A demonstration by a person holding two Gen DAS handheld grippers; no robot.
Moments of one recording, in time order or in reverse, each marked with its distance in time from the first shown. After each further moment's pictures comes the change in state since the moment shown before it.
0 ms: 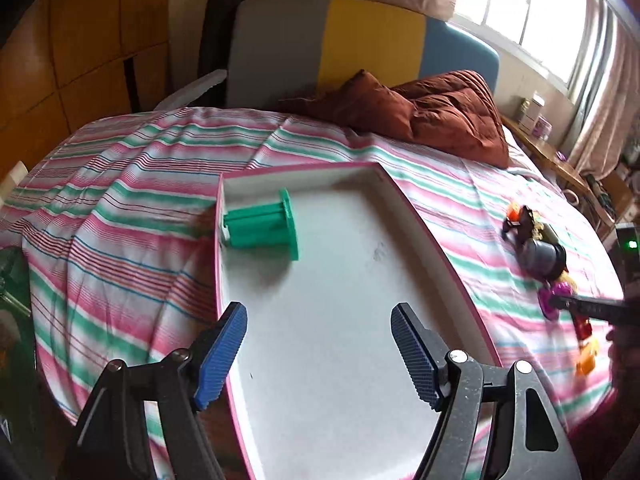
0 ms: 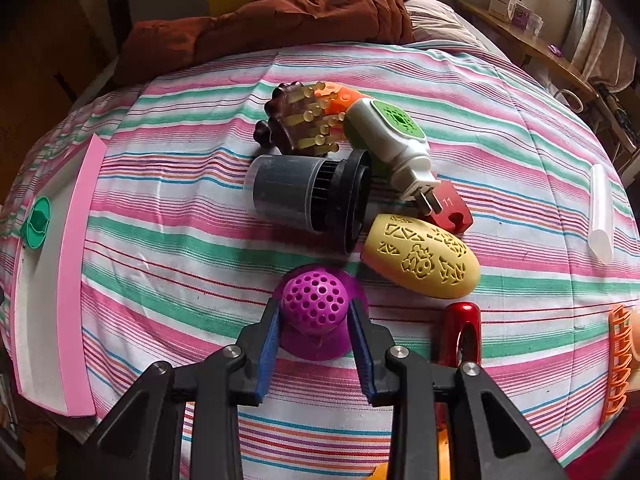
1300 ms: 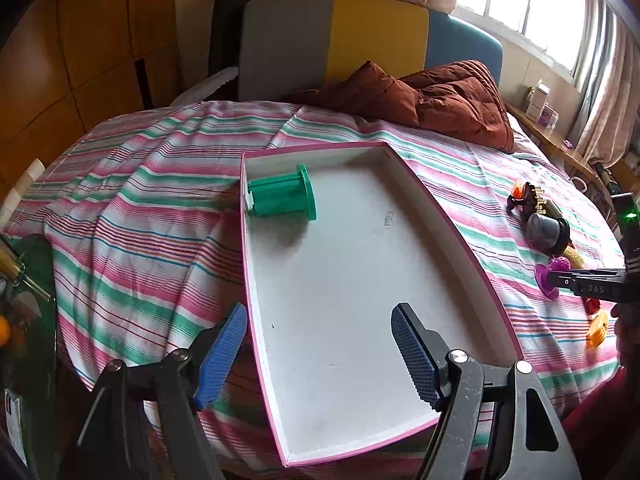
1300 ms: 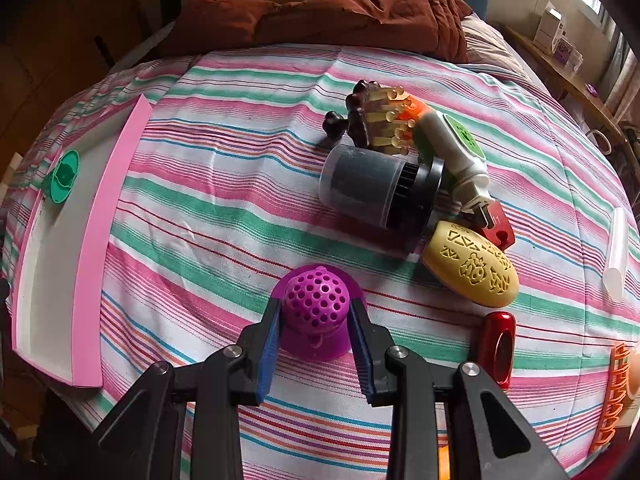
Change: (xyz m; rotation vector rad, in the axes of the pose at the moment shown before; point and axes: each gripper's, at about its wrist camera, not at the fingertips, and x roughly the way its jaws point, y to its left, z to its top) left arm -0.020 0.005 -0.026 0.010 0.008 0.053; right arm 0.000 0.034 -0.006 -0.148 0.001 0.045
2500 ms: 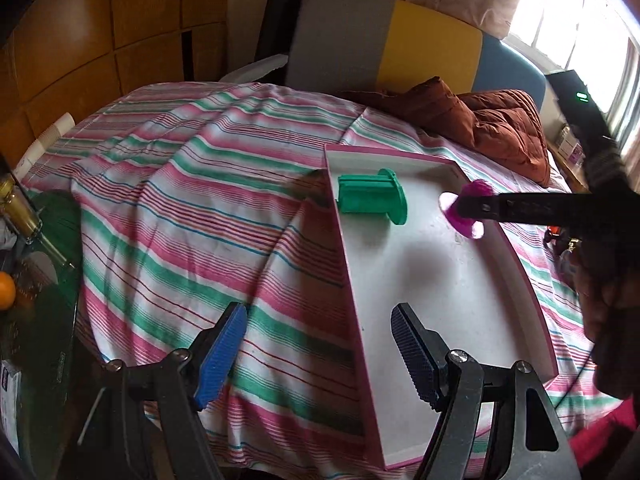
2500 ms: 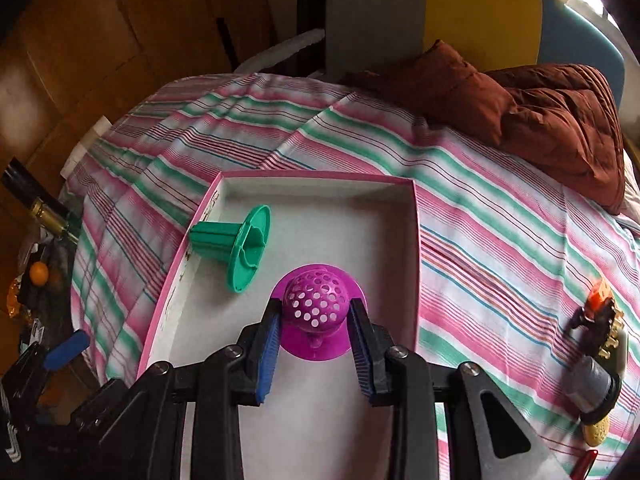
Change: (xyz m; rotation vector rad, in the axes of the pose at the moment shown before) left arm 0.005 0.074 -0.003 -0.157 0.008 0.038; right arm 0.007 0.225 0.097 -0.274 -0.088 0.206
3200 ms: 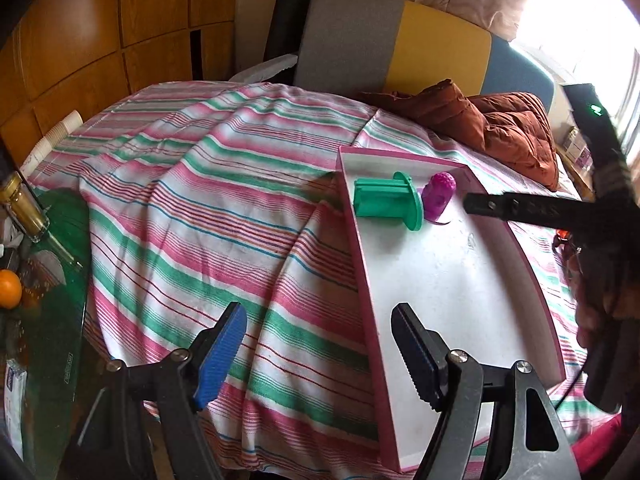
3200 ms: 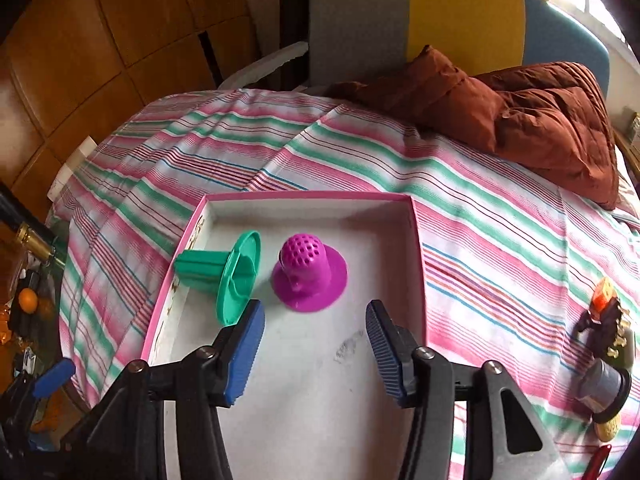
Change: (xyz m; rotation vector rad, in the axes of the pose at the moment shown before) left arm -0.002 0.004 0.001 -0.004 -0.004 0.023; right arm 0.004 -0.003 -0.002 0.054 -0.076 -0.019
